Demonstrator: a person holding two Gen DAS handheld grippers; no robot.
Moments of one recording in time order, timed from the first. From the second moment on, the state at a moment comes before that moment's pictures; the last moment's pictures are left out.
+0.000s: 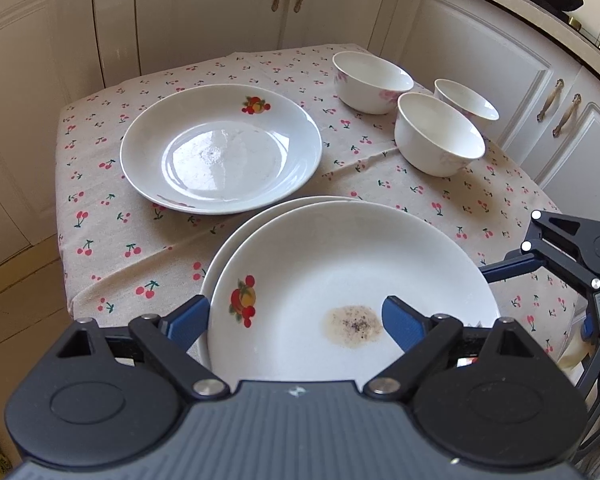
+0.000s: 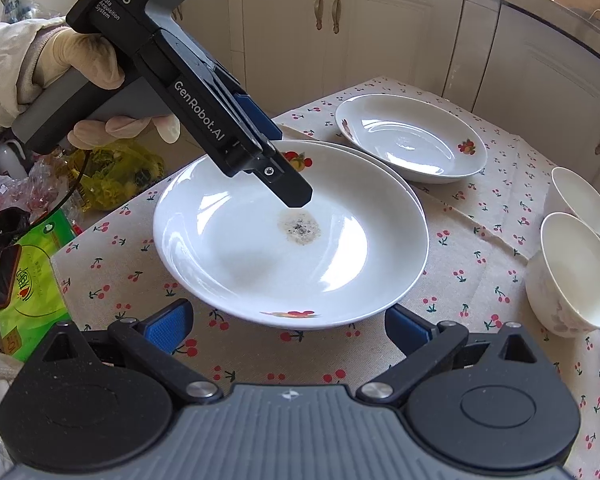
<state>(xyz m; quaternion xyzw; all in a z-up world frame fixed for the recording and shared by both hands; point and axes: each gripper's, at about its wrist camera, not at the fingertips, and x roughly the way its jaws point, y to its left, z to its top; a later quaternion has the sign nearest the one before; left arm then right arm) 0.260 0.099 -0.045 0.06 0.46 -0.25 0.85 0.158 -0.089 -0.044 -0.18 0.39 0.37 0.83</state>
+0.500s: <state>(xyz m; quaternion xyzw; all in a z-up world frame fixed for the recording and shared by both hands) 0.225 0.088 -0.019 0.10 0.40 -0.25 0.88 0.138 -0.103 -0.028 -0.18 0.35 0.35 0.85</state>
